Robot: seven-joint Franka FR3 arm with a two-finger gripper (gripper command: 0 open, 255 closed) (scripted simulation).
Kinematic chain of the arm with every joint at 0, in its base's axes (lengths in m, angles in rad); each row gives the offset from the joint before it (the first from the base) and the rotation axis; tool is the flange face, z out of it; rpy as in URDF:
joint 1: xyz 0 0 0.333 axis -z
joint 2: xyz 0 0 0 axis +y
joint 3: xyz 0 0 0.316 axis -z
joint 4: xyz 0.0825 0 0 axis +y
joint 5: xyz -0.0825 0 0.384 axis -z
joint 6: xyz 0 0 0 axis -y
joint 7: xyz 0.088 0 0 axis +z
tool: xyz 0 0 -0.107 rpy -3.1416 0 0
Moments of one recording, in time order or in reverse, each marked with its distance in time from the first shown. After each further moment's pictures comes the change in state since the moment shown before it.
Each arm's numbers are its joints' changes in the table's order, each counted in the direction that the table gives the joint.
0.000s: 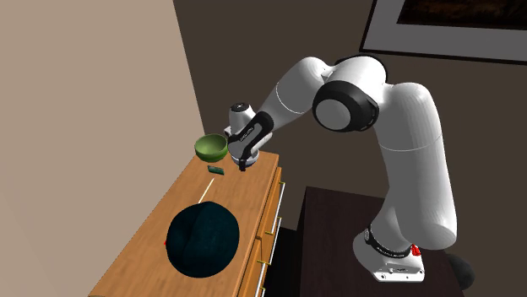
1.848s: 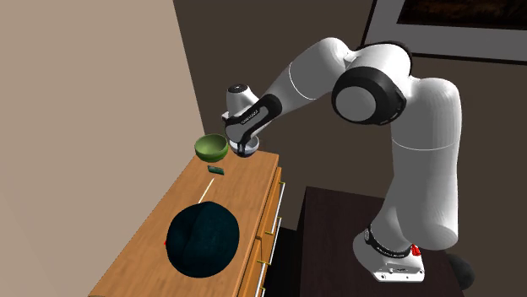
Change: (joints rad) arm -0.027 -0.137 0.032 -0.005 0.041 -0.141 -0.019
